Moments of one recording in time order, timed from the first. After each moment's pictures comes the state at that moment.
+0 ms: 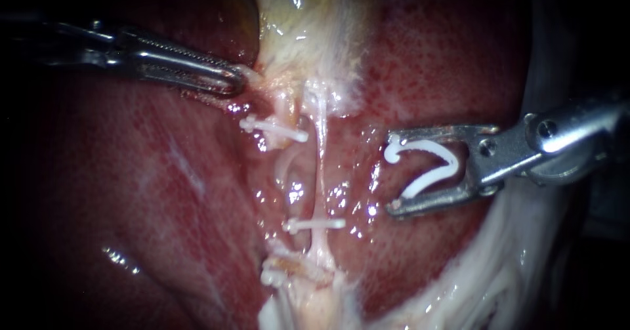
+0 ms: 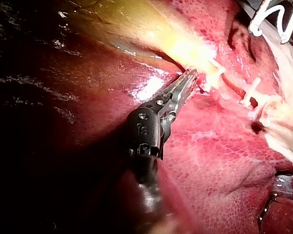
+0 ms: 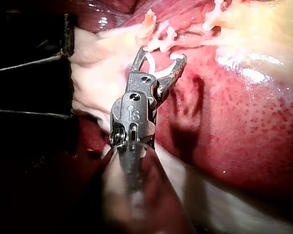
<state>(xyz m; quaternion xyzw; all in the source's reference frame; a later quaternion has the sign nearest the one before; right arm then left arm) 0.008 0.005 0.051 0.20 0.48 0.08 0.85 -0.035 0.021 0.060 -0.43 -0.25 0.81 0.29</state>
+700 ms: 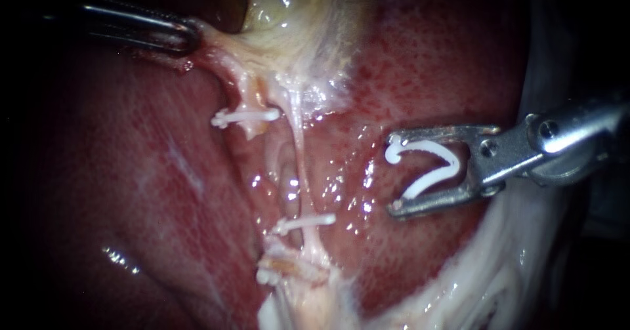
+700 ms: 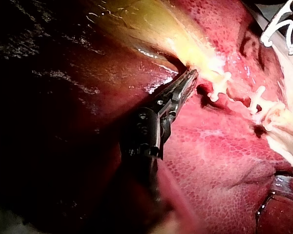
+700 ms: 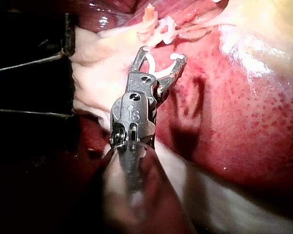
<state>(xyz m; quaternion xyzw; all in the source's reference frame) 0.007 0.005 0.051 0.20 0.48 0.08 0.85 -0.029 0.024 0.052 -0.44 -0.23 0.80 0.33</state>
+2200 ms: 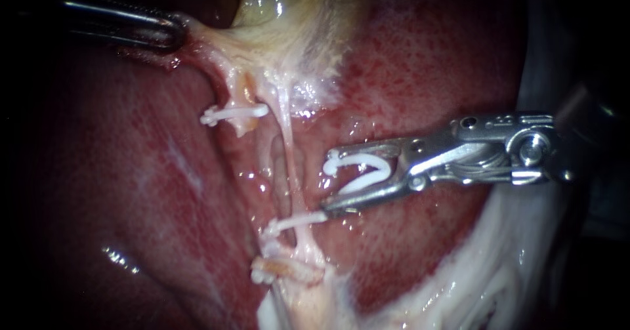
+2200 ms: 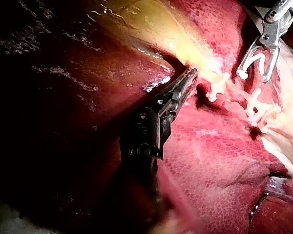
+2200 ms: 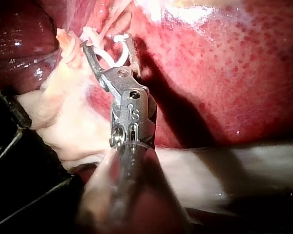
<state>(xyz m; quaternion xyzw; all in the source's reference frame) 0.014 0.005 0.062 0.37 0.47 0.23 0.76 -0.029 0.024 0.052 -0.44 -0.22 0.80 0.34</state>
